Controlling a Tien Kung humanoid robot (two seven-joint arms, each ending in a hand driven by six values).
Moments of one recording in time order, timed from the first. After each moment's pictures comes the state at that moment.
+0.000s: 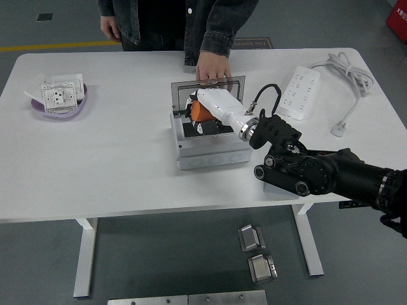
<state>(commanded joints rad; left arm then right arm) -0.12 0.27 -0.11 -0.30 0.22 0.15 0.19 1.03 -0.14 0.05 0.83 -1.30 -0.46 0.11</state>
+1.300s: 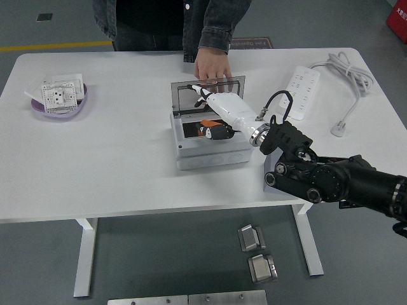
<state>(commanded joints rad) -0.11 0.26 -0.13 -0.30 0.23 0.15 0.19 0.96 -0.24 0.10 0.96 -1.37 -0.53 0.10</state>
